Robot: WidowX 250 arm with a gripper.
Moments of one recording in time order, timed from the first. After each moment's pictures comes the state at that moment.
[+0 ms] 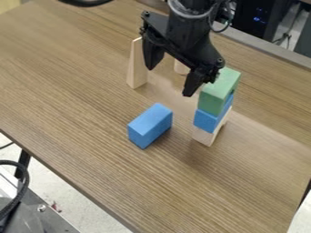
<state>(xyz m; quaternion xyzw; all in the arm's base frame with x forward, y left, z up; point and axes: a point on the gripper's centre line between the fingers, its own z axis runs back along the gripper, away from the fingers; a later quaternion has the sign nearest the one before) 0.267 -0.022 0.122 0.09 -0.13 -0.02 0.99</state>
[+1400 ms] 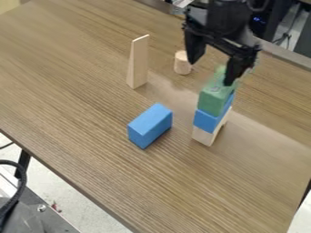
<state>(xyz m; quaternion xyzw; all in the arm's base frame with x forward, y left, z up) 0.320 -0.045 0.118 0.01 -0.11 -0.05 0.99</state>
